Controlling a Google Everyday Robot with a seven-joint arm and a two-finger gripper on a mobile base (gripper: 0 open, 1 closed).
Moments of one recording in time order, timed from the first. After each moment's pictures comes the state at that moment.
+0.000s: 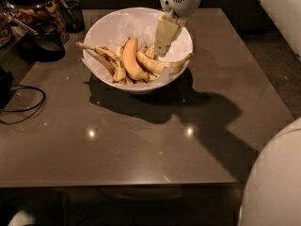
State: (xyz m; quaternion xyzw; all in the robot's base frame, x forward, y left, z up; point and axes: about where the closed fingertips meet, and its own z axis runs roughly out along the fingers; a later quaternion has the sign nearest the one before) arm 0.596 -0.060 0.967 -0.52 0.85 0.05 0.12
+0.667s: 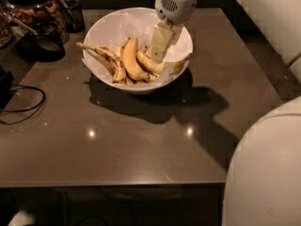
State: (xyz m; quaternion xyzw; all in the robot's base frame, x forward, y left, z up) arm 0.607 -0.056 0.944 -0.51 0.86 0.04 0.09
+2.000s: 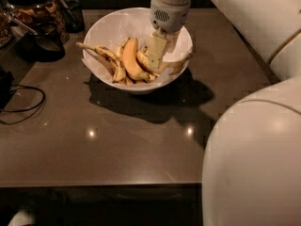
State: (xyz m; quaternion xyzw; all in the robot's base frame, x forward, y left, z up) arm 0.619 -0.052 0.915 -0.50 0.86 0.03 0.06
